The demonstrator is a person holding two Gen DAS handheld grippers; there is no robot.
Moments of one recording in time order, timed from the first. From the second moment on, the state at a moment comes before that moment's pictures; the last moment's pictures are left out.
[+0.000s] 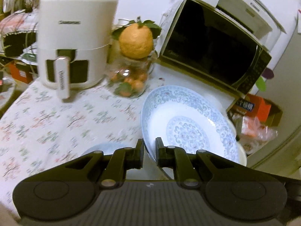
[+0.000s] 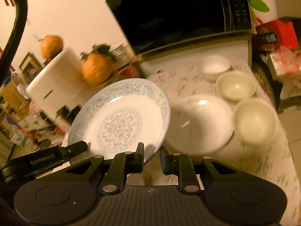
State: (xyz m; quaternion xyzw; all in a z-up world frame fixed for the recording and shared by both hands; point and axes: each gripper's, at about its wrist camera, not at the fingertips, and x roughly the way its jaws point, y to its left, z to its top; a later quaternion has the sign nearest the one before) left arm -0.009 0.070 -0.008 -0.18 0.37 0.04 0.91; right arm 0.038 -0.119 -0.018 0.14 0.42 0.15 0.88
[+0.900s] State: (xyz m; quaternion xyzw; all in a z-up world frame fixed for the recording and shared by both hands) left arm -0.053 0.114 -0.062 -0.19 0.43 0.09 0.88; right arm 0.009 -0.049 -0.077 0.05 0.48 0.21 0.85
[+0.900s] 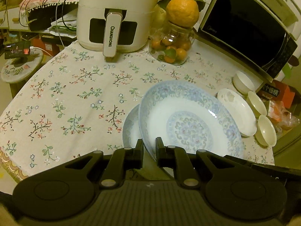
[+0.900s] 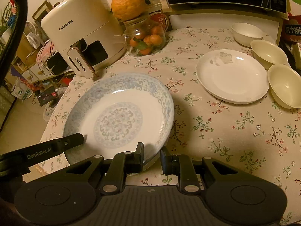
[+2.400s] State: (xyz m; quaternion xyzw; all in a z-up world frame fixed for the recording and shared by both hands) left arm -0.045 0.118 -0.090 -0.17 0.47 0.12 0.86; right arm 0.020 -0.024 -0.102 0.01 0.52 0.19 0.83
